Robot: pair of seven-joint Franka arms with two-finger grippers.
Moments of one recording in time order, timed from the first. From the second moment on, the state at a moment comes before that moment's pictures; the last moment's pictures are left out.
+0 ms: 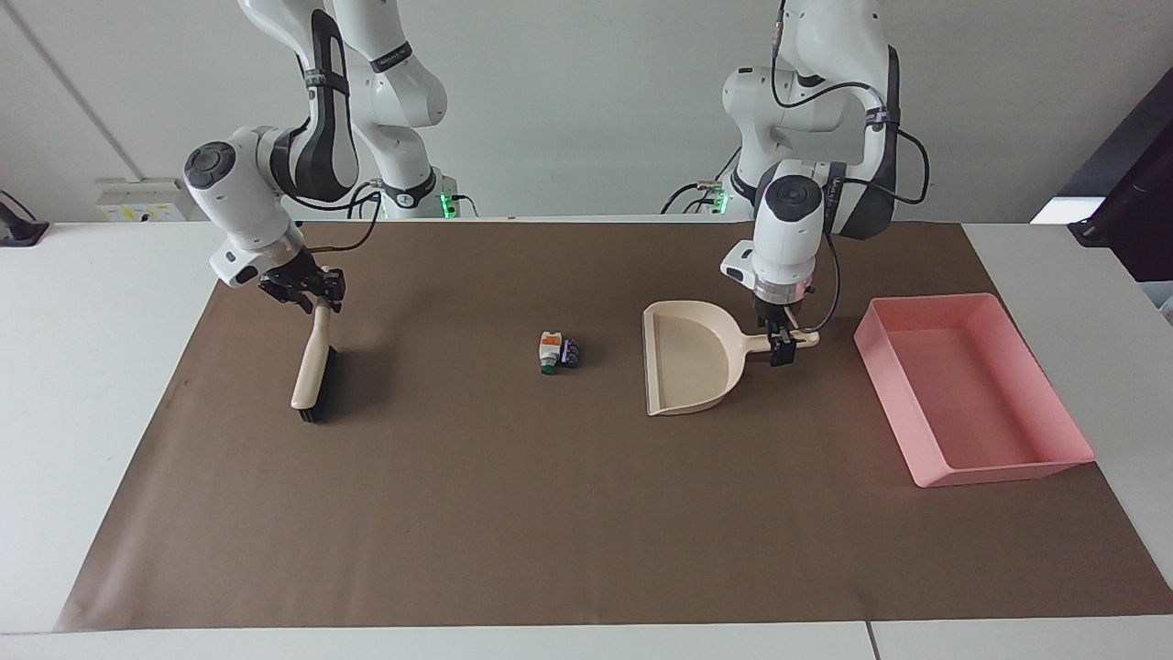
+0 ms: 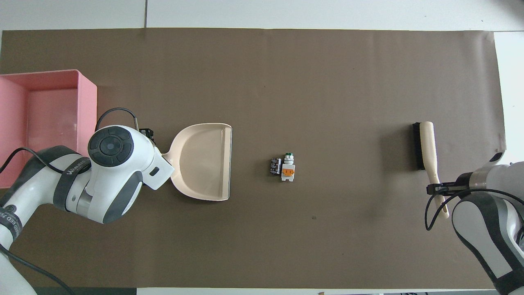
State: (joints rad) left arm -0.36 0.03 0.01 -2.27 0.24 2.26 1.09; right arm -0.17 -0.20 -0.05 -2.54 0.04 2.26 -0.23
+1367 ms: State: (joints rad) left arm -0.44 0.04 0.01 -2.14 0.25 2.11 1.04; right arm 0.32 -0.19 -0.03 -2.29 -0.03 1.95 0.30
